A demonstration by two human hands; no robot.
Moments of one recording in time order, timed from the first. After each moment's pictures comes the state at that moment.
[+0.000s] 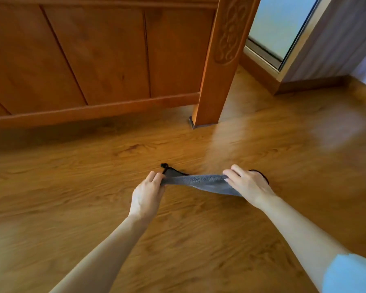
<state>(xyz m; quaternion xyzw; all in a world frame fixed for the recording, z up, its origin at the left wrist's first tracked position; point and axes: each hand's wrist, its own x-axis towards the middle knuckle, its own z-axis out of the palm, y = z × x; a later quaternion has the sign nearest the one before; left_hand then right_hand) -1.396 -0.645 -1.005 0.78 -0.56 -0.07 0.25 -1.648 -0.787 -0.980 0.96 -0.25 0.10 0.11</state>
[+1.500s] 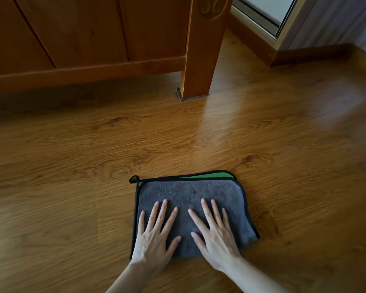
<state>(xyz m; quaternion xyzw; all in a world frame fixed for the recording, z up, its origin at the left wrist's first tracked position) -1.500 -0.535 -1.130 0.73 -0.67 -0.11 0.05 -1.686 -0.617 -1.122 0.90 -0.42 -0.03 -0.08</state>
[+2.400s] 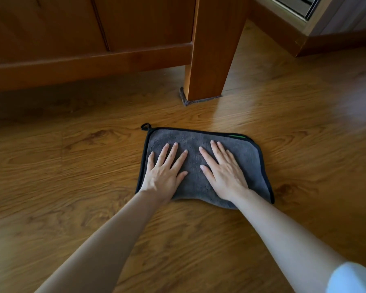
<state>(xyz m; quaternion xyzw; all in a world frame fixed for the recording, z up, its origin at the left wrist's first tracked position) -1.413 -0.787 -1.136 0.72 -0.69 -0.07 0.02 -1.589 -0.867 -1.136 0.90 -0.43 0.01 -0.08</state>
